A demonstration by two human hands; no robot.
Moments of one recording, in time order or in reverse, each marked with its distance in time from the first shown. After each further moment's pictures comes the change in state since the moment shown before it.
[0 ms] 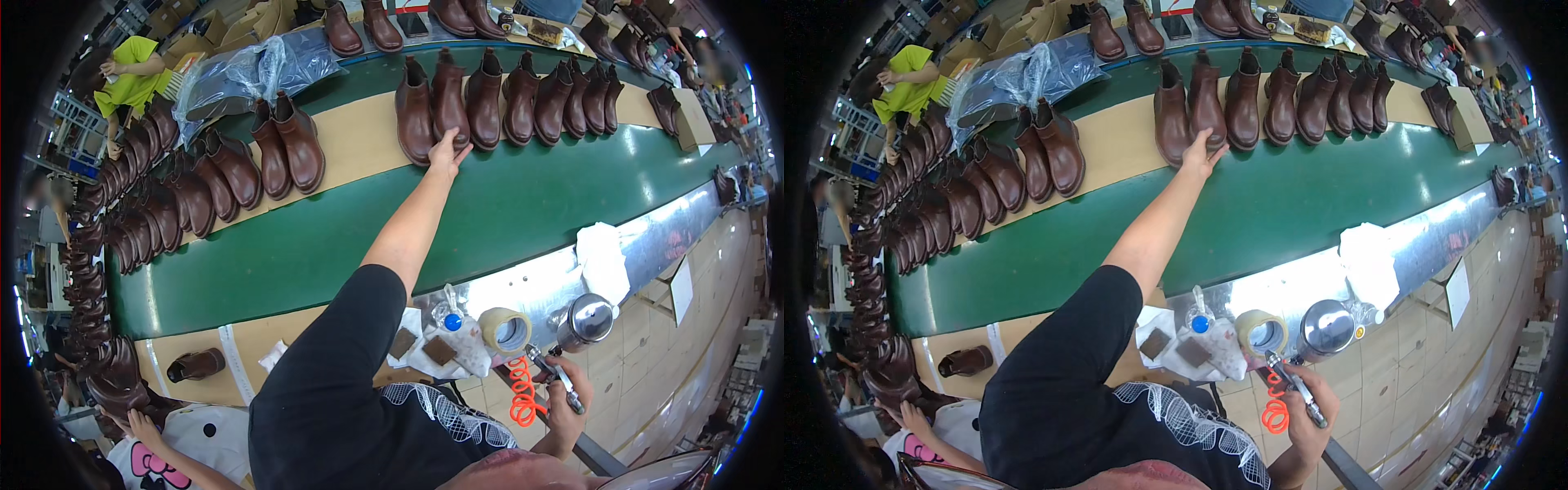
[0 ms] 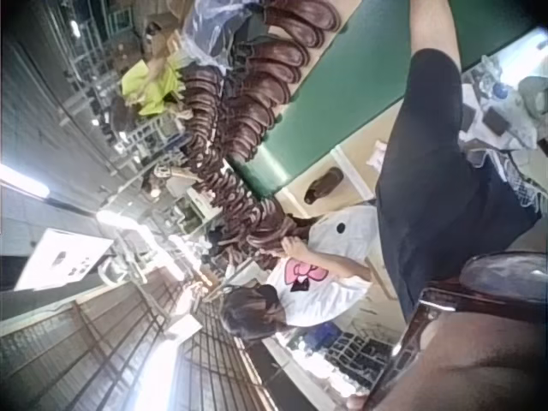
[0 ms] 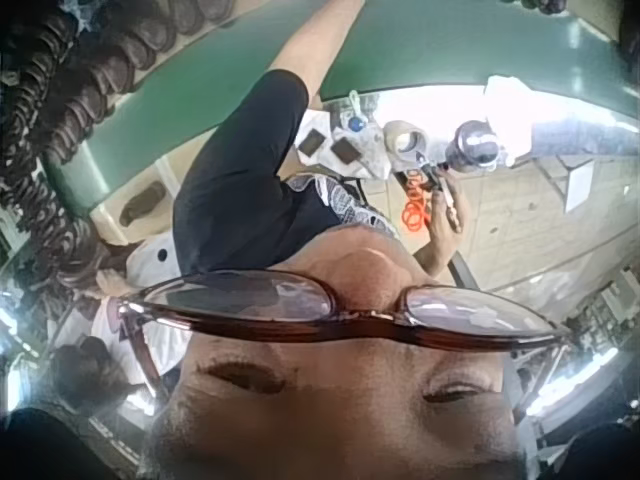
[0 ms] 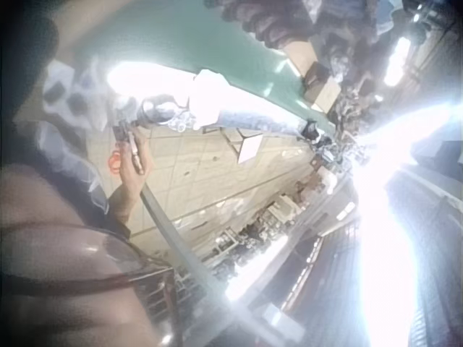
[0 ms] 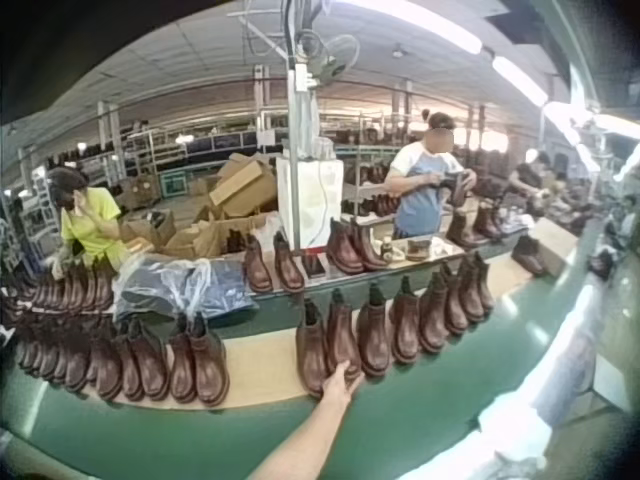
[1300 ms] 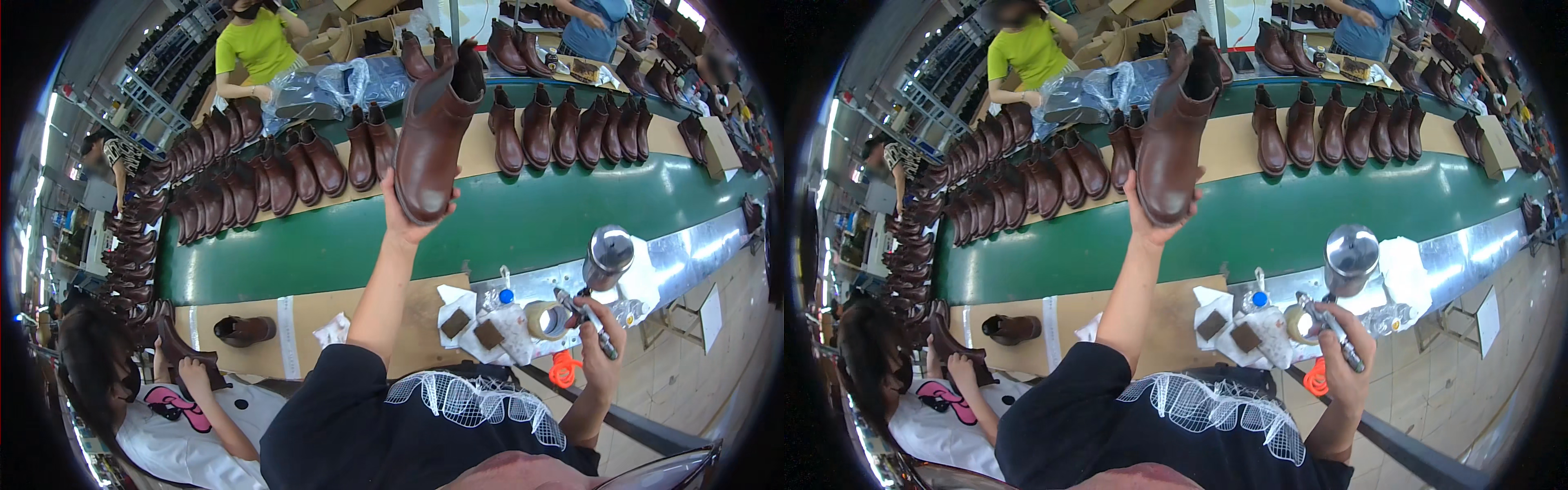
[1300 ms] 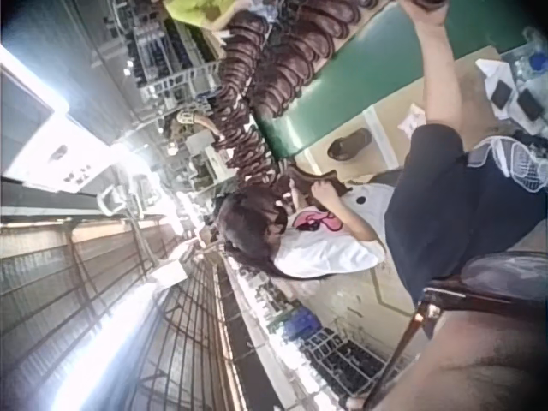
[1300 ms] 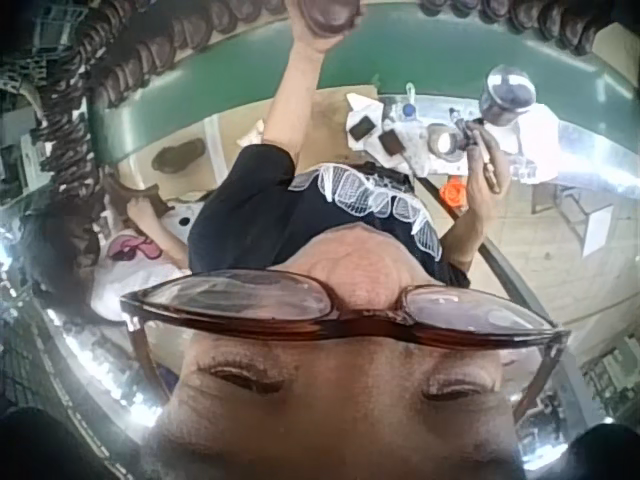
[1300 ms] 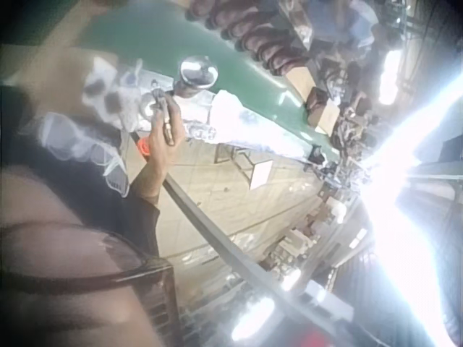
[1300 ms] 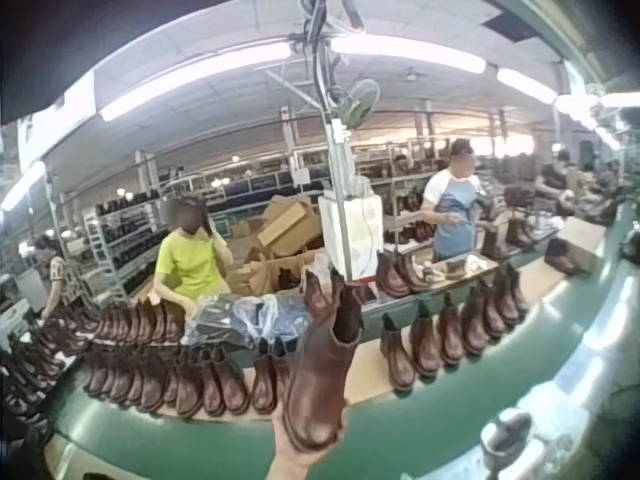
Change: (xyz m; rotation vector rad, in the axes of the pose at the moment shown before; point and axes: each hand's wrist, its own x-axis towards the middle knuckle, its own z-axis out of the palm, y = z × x) left_hand -0.338 0.173 -0.065 -0.185 -0.800 0.021; right_hand -0.002 -0.029 0.016 -0.008 -0.120 -0.355
